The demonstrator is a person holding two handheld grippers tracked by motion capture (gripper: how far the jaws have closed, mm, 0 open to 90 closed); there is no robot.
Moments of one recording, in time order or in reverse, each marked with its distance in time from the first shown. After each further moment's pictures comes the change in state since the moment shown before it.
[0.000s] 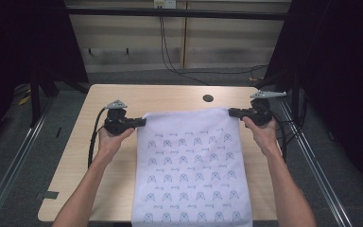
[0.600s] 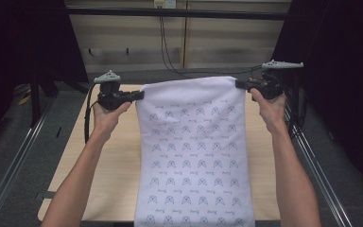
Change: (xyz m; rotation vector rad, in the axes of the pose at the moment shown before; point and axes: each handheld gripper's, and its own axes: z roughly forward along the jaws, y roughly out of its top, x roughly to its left) left arm -0.008 0.060 -0.029 -0.116 -0.002 0.051; right arm 0.004 0.074 -0.033 -0.123 -0.050 -0.032
